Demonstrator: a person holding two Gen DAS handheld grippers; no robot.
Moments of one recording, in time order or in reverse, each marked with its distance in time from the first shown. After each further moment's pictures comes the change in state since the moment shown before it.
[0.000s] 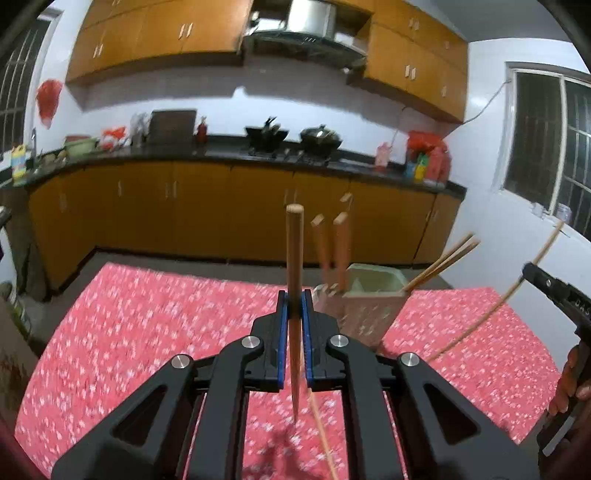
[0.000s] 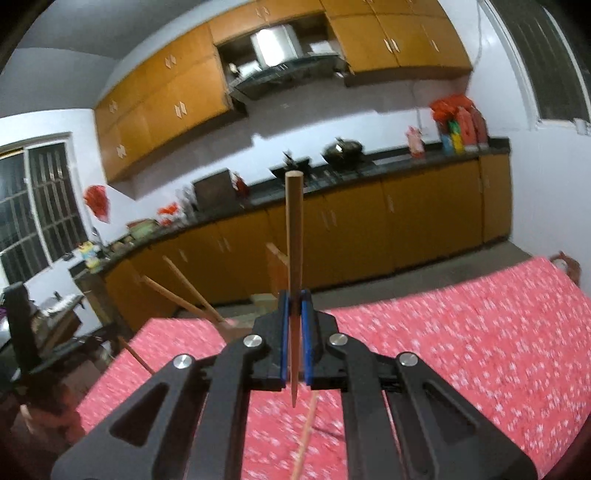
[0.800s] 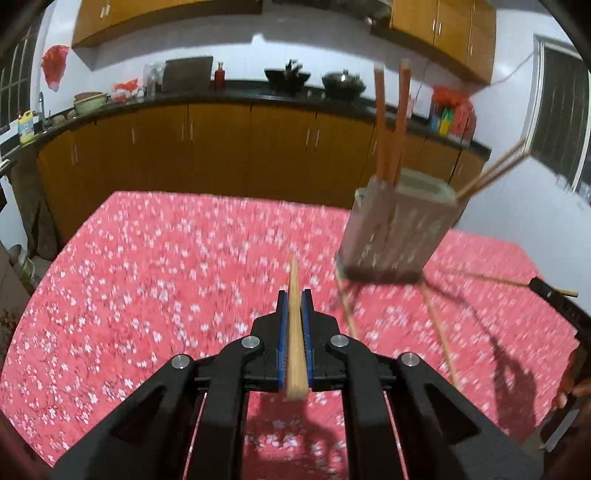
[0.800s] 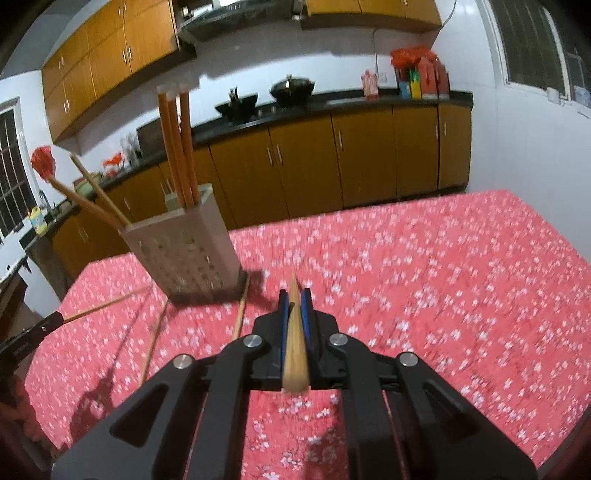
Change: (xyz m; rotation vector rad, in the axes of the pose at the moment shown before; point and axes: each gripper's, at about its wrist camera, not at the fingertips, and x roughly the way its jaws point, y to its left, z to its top) left arm 0.036 0.031 -0.076 -0.048 0.204 0.073; right arm 0.044 -0.048 -0.088 0.033 0.223 -0.227
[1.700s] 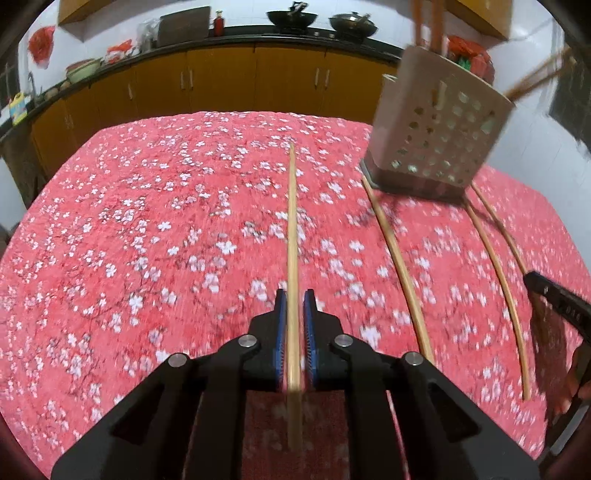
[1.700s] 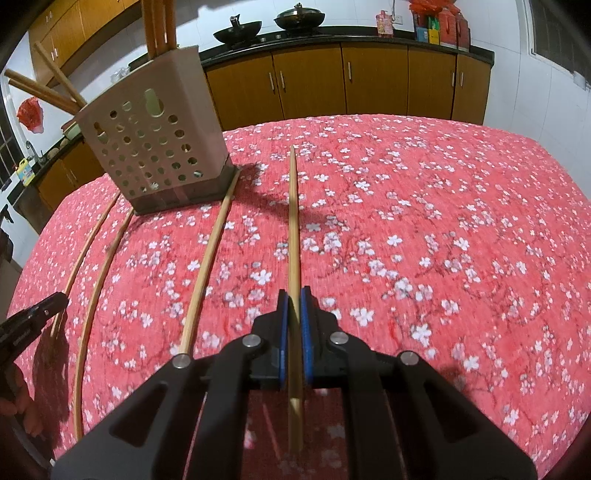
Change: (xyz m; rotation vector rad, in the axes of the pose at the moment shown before) left arm 0.077 -0.002 -0.067 0.042 0.229 0.066; right arm 0.085 0.012 -0.065 -0.050 0.283 -0.024
